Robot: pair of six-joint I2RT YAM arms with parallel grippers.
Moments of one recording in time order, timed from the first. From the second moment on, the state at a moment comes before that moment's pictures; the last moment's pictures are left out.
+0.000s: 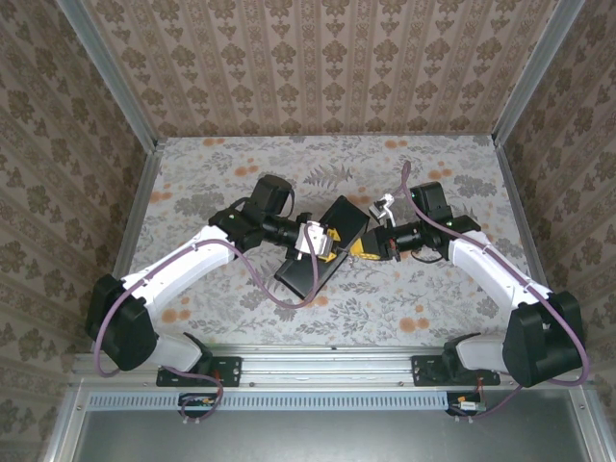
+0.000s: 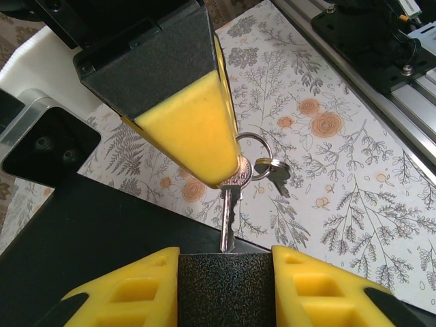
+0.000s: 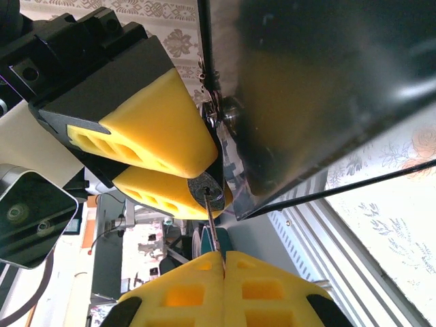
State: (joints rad) left arm -0.74 1.40 1.13 -0.45 0.79 1.07; right arm 0.26 1.29 0.90 -0.50 -1.23 0.54
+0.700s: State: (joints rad) left arm -0.74 1.40 1.13 -0.46 0.79 1.07; right arm 0.28 1.32 0.92 -0.48 -1.23 0.57
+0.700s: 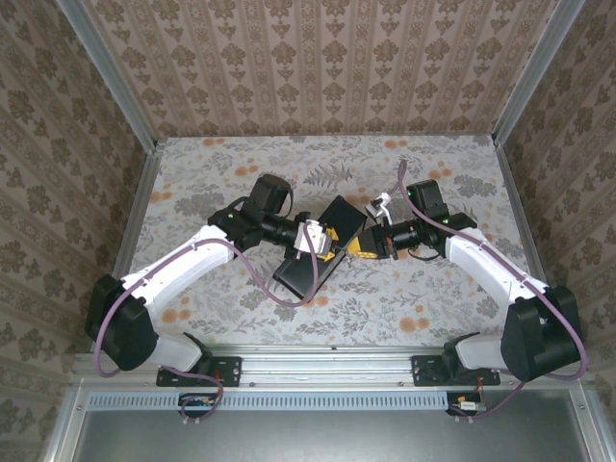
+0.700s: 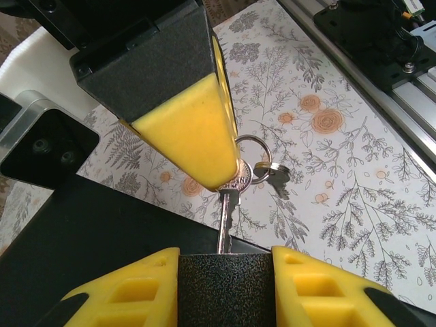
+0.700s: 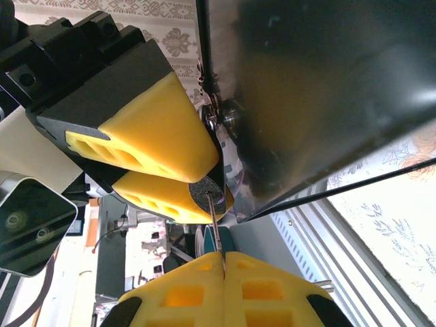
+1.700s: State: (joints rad) left arm -0.68 1.42 1.13 -0.51 0.83 1.04; right arm 0.37 1.41 1.06 -0.55 -1.08 0.51
